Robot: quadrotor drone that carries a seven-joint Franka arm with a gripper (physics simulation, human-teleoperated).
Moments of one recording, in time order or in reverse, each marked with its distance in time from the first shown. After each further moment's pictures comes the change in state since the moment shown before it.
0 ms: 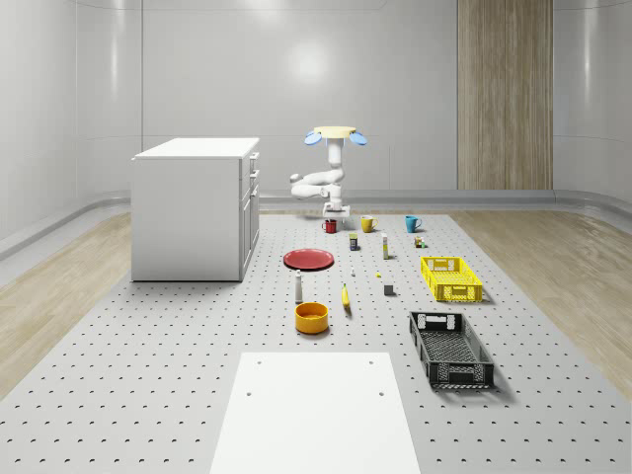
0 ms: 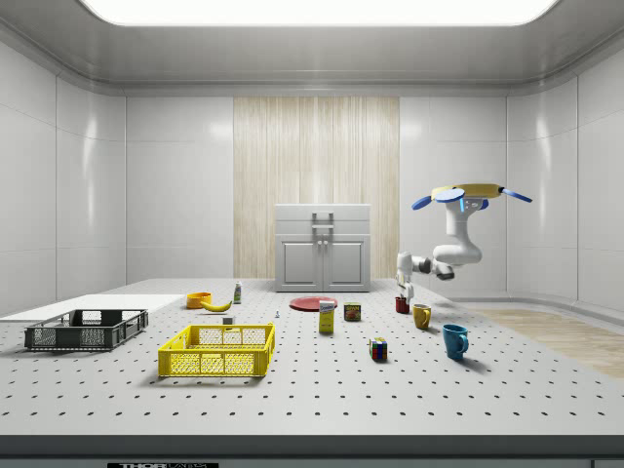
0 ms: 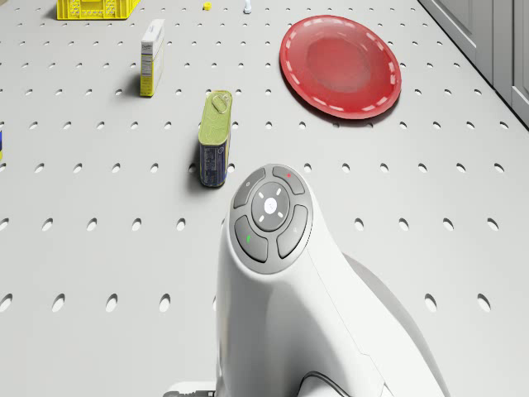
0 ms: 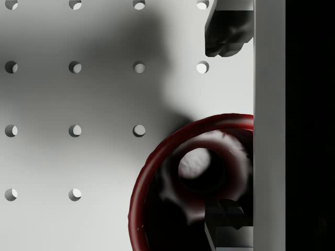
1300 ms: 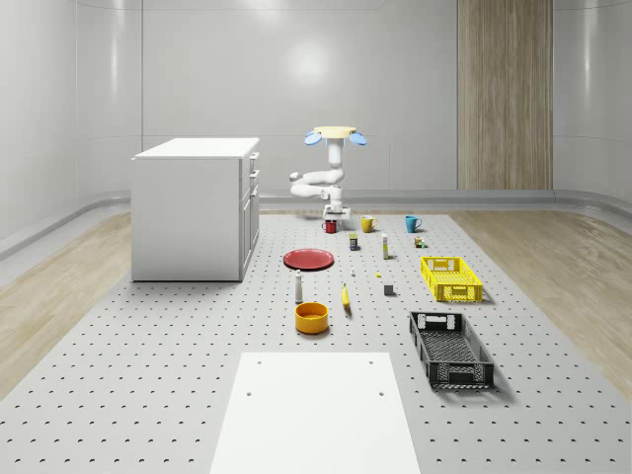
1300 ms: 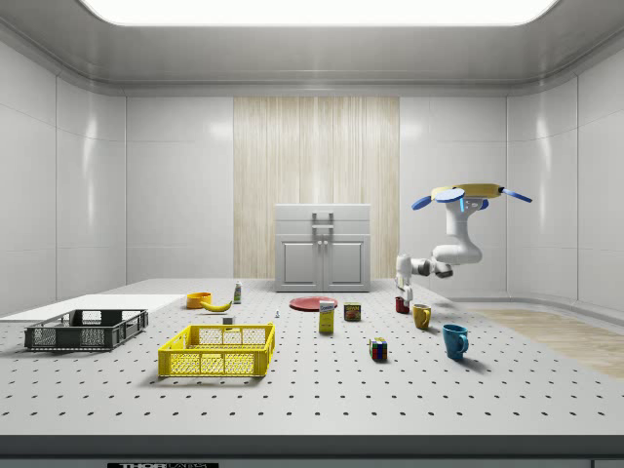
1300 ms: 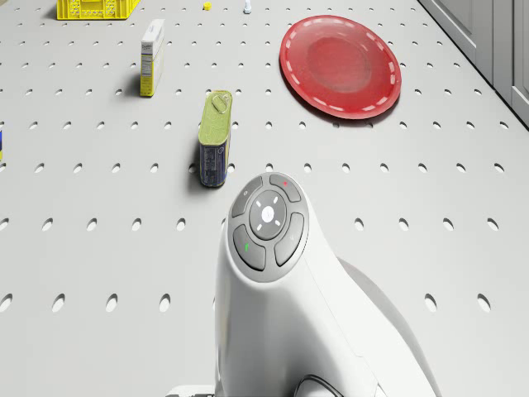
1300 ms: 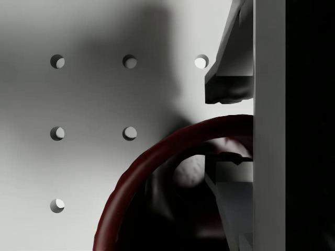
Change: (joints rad) arm -0.050 -0.058 -0.025 0.032 -0.011 0.074 0.024
